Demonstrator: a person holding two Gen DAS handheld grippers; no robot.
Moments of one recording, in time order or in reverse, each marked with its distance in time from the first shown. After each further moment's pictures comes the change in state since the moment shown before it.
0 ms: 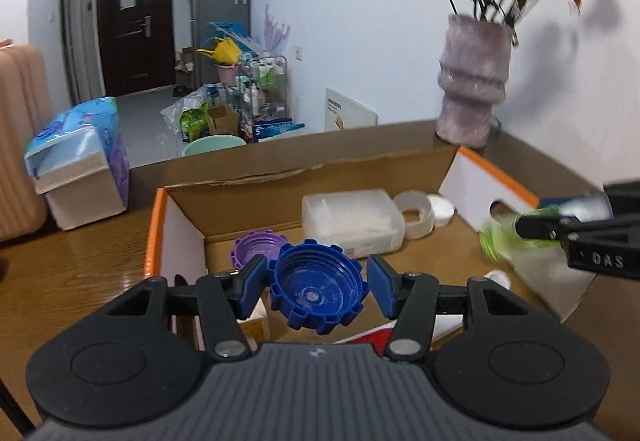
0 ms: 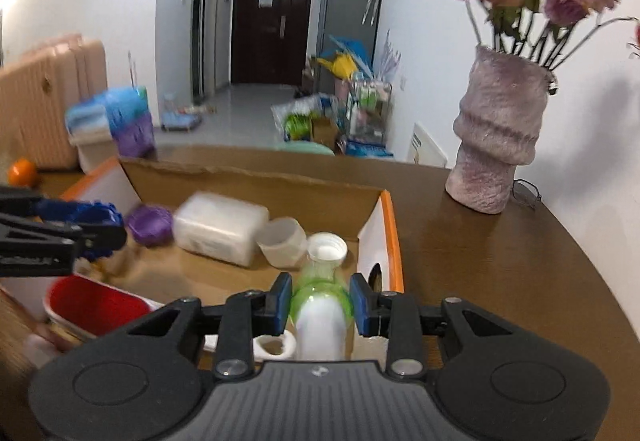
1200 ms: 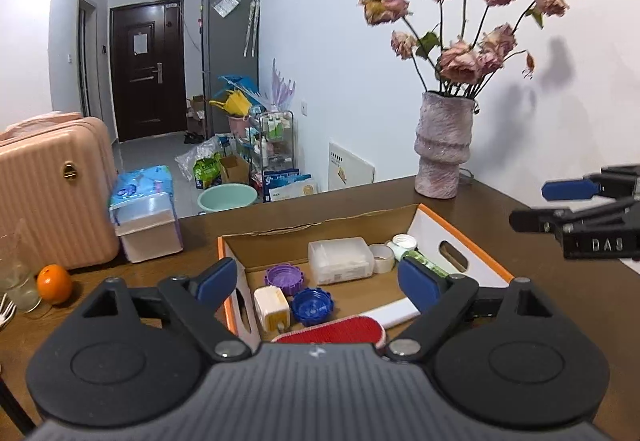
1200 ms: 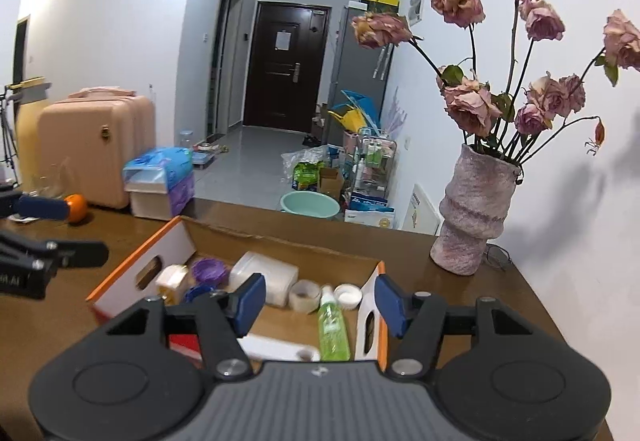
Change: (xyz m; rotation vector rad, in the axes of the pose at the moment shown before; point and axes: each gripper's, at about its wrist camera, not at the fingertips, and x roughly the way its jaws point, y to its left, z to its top) left arm -0.174 -0.017 0.005 -0.005 -0.160 0.033; right arm -0.153 0.019 0.018 -0.048 -0.158 0.019
